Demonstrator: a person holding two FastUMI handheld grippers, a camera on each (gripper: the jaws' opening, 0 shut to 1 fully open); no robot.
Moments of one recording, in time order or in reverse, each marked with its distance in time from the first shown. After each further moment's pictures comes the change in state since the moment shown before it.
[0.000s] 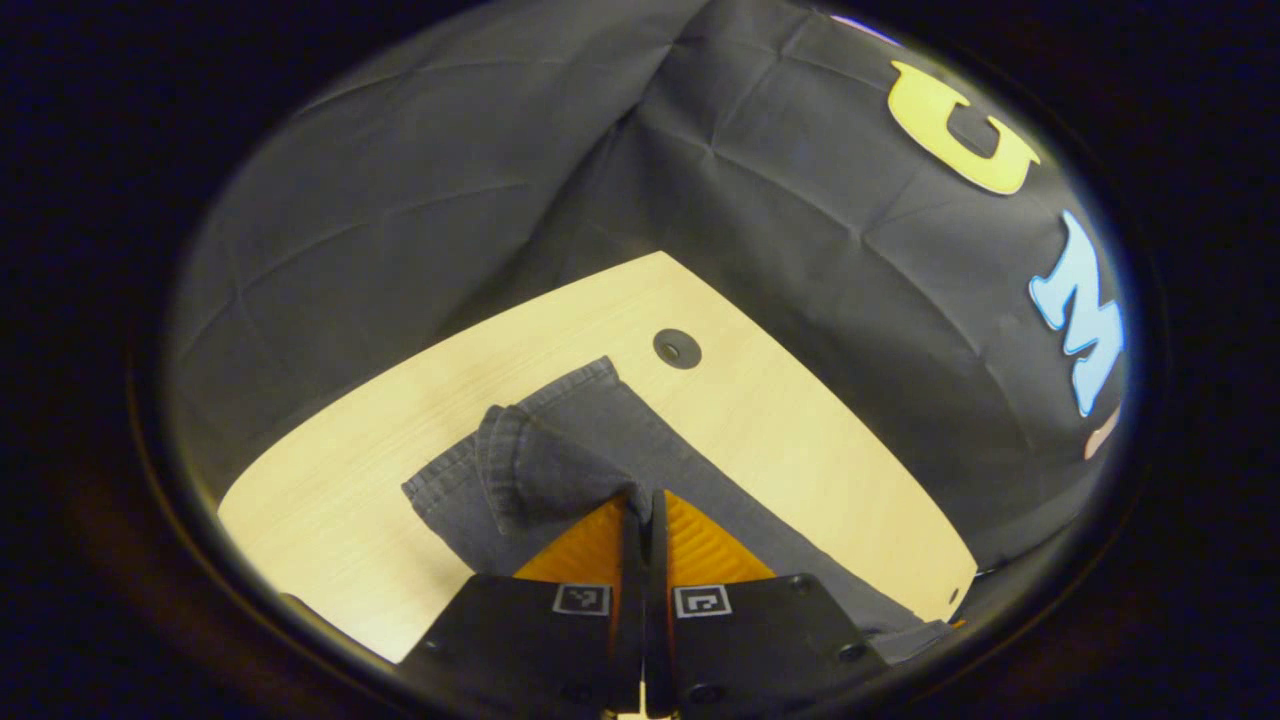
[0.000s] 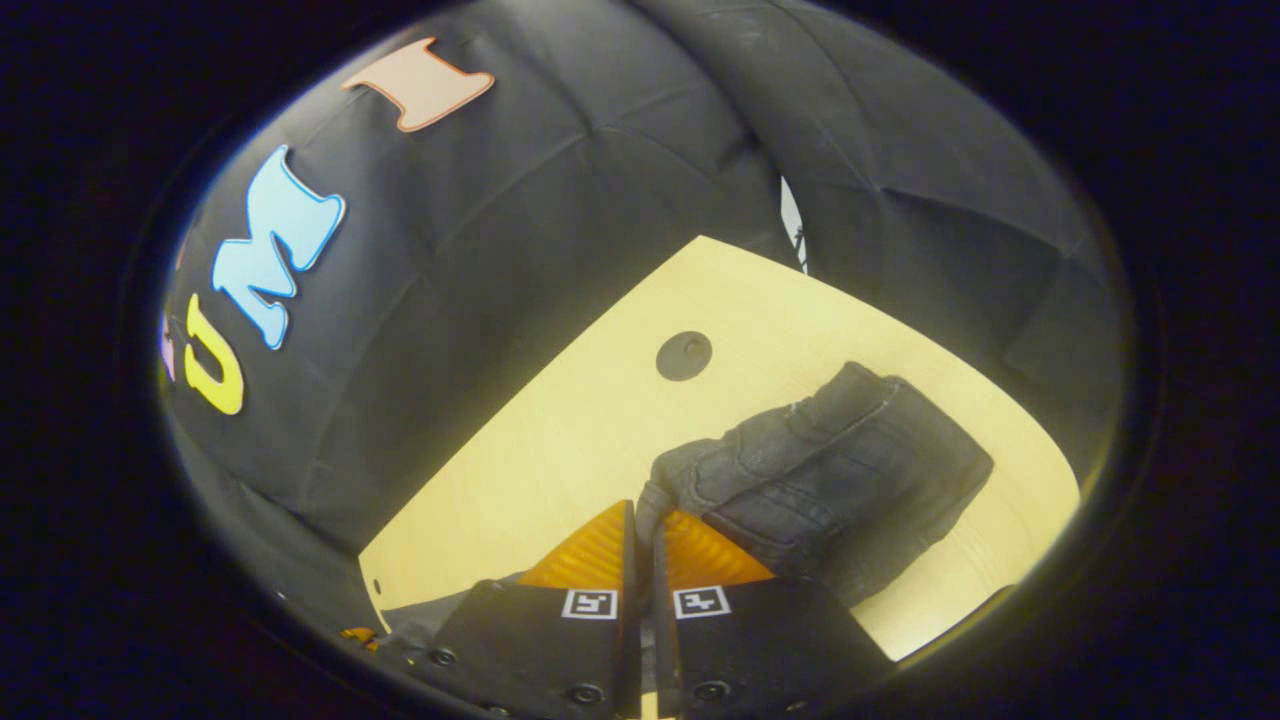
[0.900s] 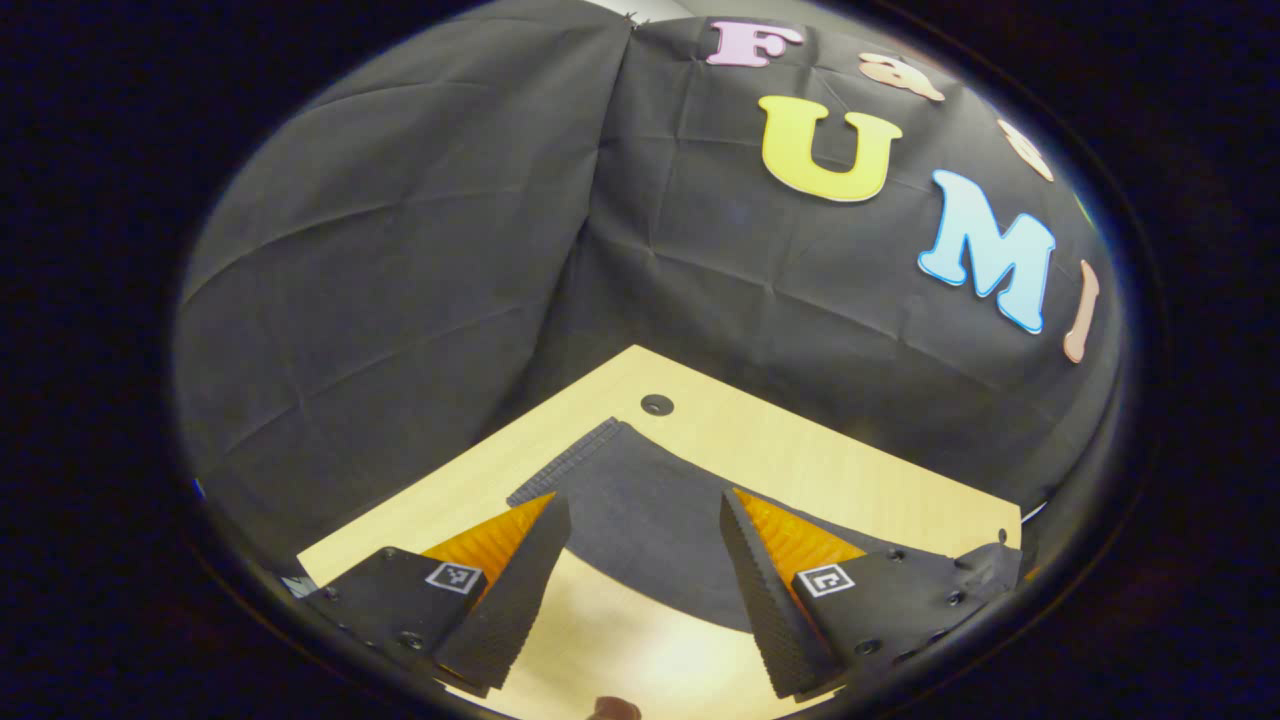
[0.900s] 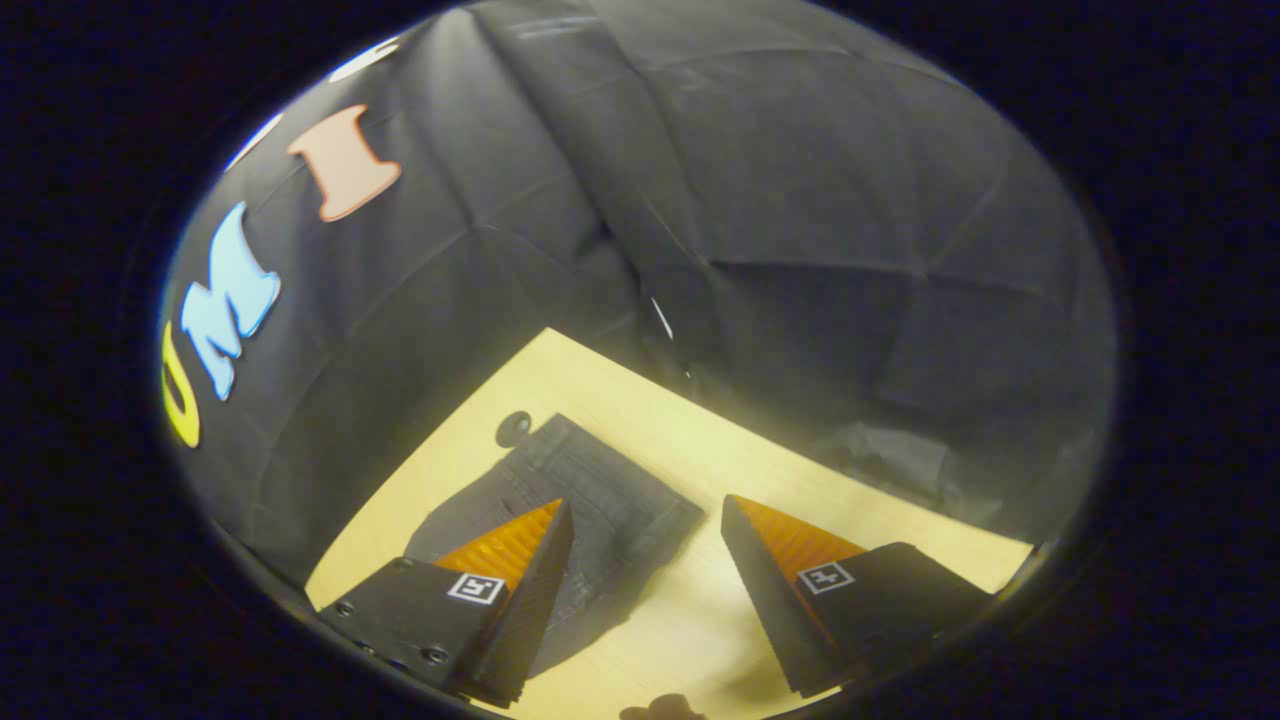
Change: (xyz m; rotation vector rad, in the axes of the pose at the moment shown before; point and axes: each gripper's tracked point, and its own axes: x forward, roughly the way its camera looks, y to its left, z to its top) left arm -0.209 -0.020 -0.036 0.261 -0.289 -0.009; right arm -0.073 -0.157 0.011 0.157 -0.217 -0.252
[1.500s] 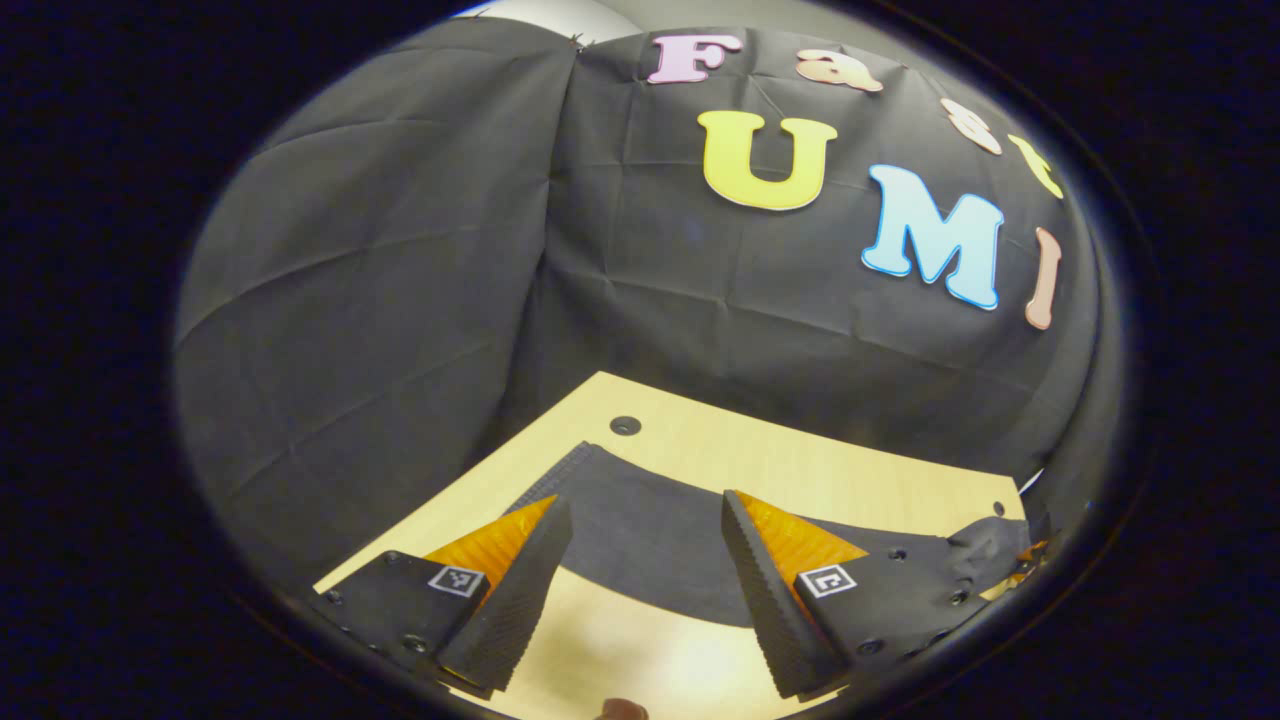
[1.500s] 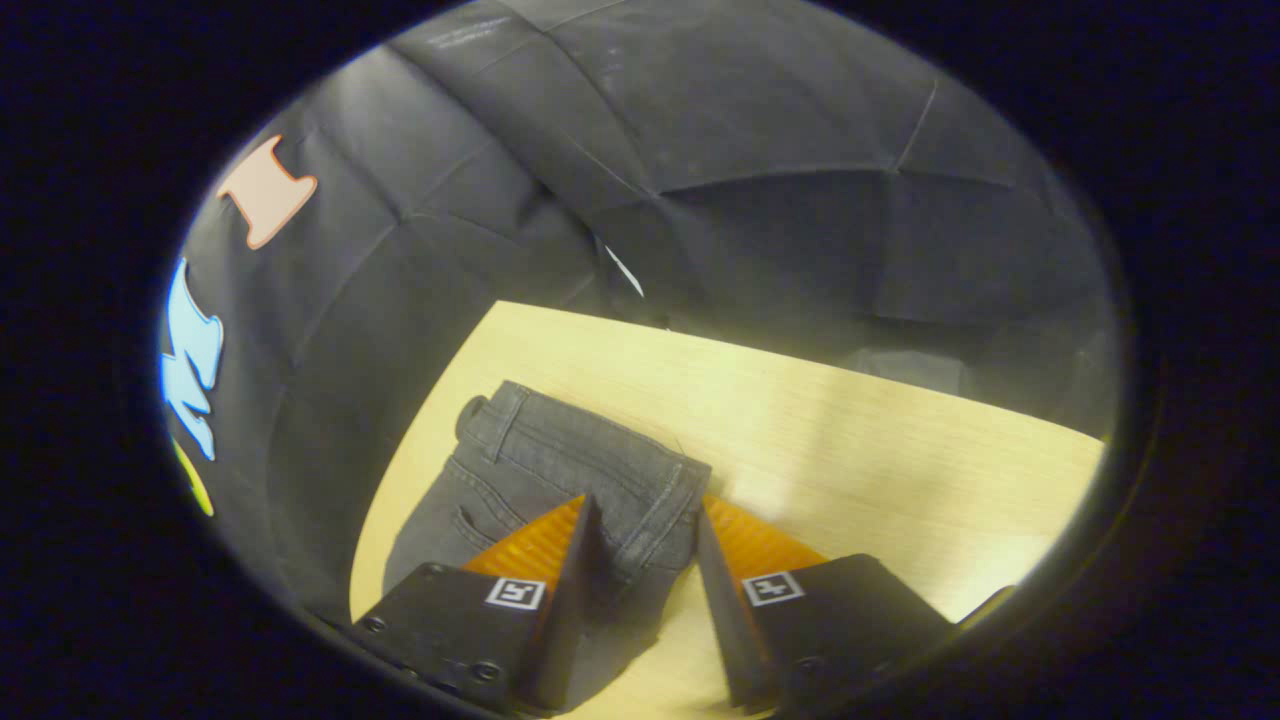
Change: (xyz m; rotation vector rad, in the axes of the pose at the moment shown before) left arm -0.020 -0.026 0.005 0.071 -0.044 -0.109; right arm -0.010 -0.024 -0.002 0.115 0.039 -0.027
